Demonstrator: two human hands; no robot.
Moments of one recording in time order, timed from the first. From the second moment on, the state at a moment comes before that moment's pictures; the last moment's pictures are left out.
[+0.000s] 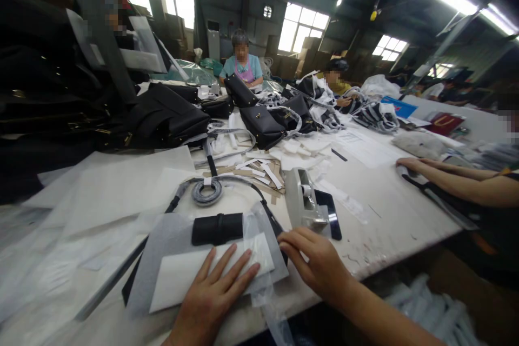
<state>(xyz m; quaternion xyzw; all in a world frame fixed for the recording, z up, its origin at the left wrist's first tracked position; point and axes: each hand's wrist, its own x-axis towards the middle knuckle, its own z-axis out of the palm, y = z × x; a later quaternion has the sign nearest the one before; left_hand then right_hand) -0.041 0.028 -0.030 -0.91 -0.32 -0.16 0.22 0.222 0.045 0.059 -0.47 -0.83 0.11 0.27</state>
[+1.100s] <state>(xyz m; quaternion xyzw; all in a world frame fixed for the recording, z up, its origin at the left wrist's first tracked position) -0.029 0.021 -0.020 -0.90 -0.37 -0.13 0.18 0.231 -0.080 -0.041 -0.27 -0.89 -0.01 0.37</state>
